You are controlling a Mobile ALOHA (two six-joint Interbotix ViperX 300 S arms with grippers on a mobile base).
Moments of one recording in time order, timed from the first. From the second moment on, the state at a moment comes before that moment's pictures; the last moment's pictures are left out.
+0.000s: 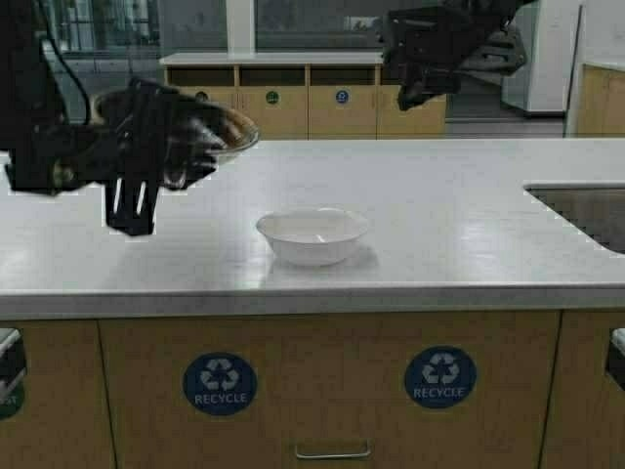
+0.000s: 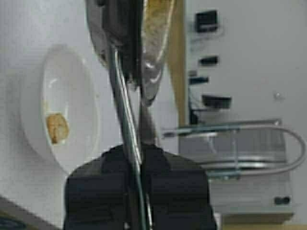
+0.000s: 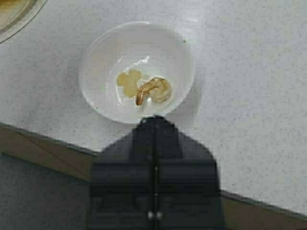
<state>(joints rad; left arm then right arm) -0.42 0.40 1.06 0.02 -1.42 -1.41 0.50 -0.13 0.77 0.17 -0.03 -0.05</state>
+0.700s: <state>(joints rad) -0.40 0.79 1.03 0.02 -1.70 -1.53 0.50 -0.13 0.77 0.17 -0.03 -0.05</state>
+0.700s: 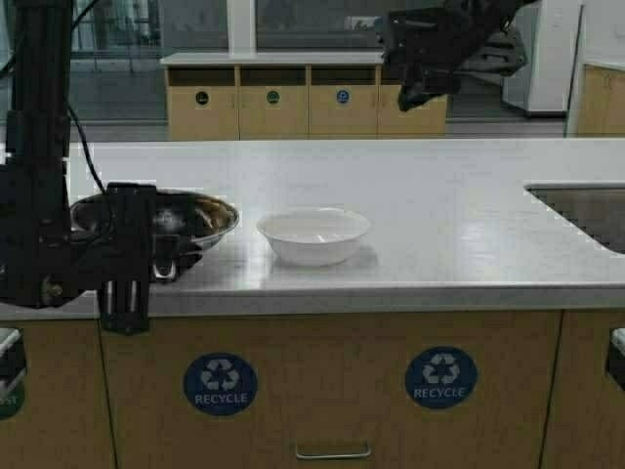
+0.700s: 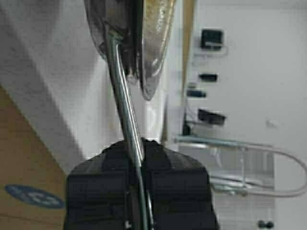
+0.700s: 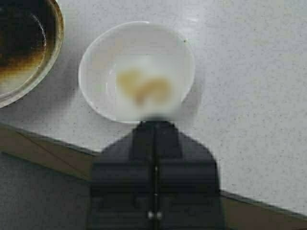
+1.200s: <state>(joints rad) -0.36 0.87 0.92 0.10 -1.70 -1.60 0.50 -0.13 0.77 0.18 -0.03 -0.05</state>
